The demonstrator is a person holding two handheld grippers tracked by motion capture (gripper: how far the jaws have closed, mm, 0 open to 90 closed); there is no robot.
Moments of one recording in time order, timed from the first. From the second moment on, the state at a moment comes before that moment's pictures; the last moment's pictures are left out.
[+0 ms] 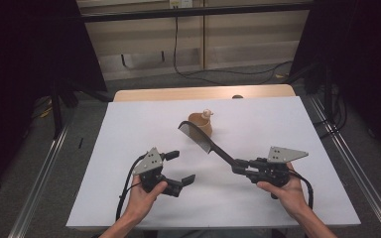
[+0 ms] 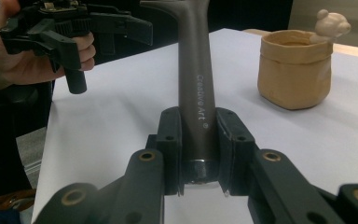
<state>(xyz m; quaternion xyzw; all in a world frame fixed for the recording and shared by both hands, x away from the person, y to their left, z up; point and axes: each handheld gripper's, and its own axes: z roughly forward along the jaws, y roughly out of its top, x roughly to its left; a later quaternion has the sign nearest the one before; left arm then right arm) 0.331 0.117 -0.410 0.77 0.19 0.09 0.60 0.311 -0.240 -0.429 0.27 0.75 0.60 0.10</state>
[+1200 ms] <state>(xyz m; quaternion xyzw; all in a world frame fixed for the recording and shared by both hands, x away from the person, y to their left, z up) 0.325 0.063 -0.399 0.74 0.18 0.06 0.65 0.305 -0.230 -0.427 0.24 0.72 0.65 0.08</state>
